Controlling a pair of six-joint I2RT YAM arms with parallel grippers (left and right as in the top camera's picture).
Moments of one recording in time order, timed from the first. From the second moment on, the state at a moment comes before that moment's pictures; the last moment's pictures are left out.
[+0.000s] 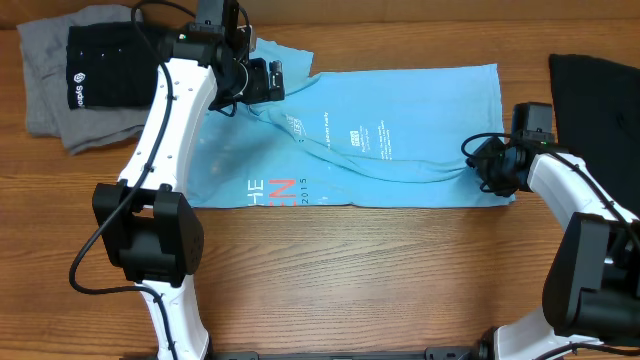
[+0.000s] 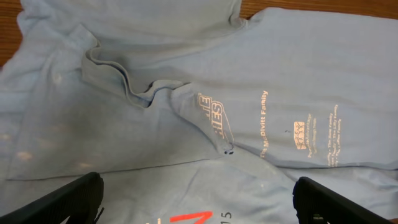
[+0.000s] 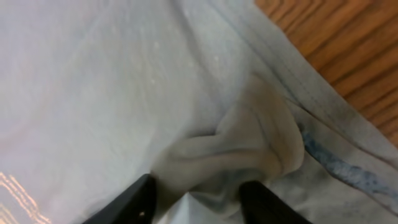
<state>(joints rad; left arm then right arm) -0.15 2.10 2.00 -1.09 0.19 -0.25 -0.16 1.77 1.05 -0.51 -0.12 0.67</state>
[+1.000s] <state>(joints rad) -0.15 2.10 2.00 -1.09 0.18 -0.25 -0.18 1.80 1.05 -0.15 -0.02 0.67</state>
